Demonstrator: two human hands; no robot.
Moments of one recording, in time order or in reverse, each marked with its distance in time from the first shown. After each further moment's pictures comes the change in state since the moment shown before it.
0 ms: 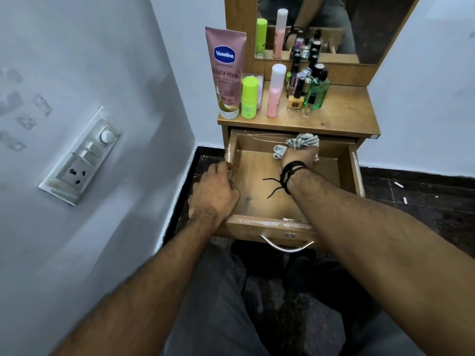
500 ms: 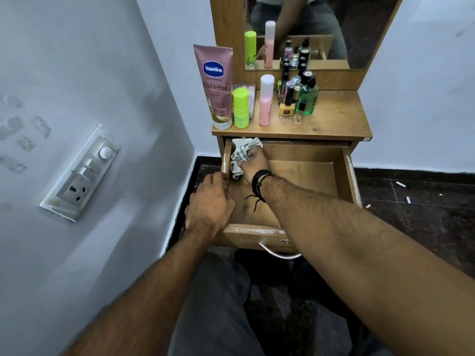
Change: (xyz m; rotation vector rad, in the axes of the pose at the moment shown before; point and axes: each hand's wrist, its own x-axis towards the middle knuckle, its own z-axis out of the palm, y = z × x) left_hand 0.000 0.003 0.001 0.033 0.011 -0.005; right_hand -0.038 0.012 0.049 -0.185 -0.535 -0.222
